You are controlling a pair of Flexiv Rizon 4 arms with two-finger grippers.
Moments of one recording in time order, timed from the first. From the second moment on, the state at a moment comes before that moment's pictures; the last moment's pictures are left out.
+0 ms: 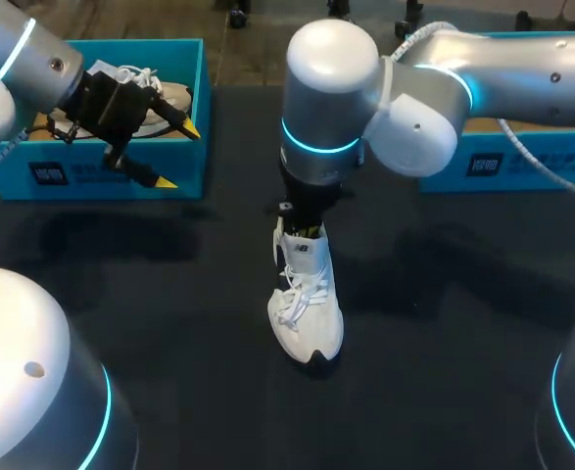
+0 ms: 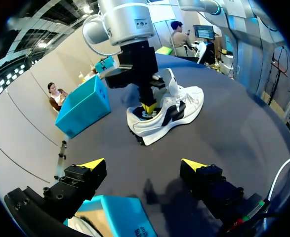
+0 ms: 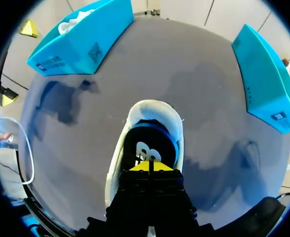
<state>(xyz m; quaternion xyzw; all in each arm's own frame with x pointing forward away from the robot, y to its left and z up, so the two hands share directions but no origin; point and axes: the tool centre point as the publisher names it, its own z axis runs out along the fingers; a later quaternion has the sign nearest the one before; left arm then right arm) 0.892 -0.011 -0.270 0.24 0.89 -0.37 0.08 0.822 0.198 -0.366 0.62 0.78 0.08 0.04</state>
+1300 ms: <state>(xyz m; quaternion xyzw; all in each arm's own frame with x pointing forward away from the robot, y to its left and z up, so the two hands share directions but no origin) 0.892 -0.011 -0.270 0.23 0.89 -0.37 0.08 0.857 0.212 -0.403 0.63 0.77 0.10 0.06</state>
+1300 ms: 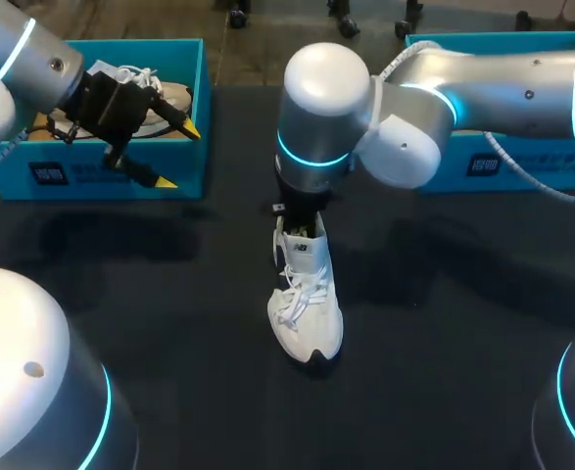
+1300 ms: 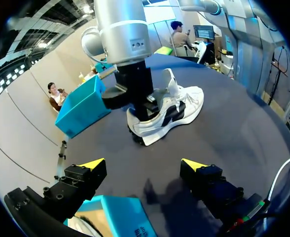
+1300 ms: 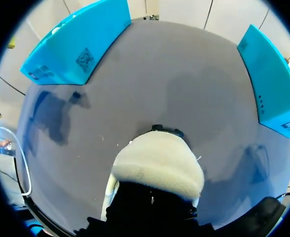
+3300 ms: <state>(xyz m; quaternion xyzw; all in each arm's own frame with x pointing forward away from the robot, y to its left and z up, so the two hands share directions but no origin) 0.892 -0.011 -0.270 0.23 0.89 -0.37 0.08 0.785 0.207 -0.343 0.62 0.79 -0.03 -0.01</state>
